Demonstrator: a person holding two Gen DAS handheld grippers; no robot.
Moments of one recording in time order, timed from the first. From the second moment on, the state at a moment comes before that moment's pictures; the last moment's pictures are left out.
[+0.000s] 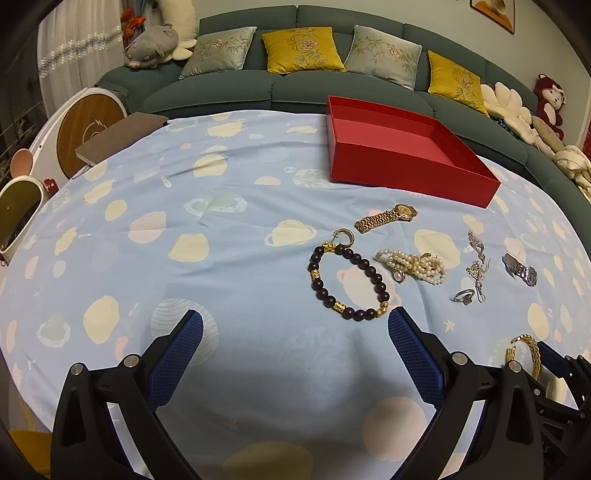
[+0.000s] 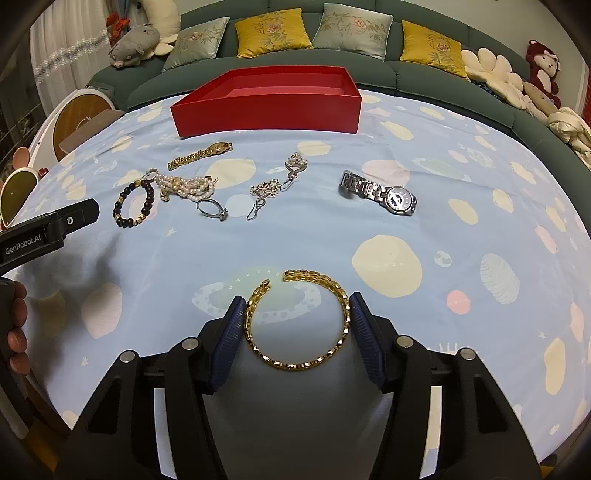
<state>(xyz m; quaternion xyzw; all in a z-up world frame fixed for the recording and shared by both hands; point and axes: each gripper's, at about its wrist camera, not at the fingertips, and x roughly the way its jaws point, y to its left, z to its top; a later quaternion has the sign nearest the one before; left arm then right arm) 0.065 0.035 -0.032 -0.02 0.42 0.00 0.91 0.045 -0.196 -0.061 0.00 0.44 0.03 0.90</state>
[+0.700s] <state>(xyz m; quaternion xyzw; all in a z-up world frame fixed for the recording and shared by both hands) 0.108 0.027 -0.058 0.00 0.45 0.01 0.89 0.047 -0.205 -0.047 0.03 0.43 0.04 0.90</state>
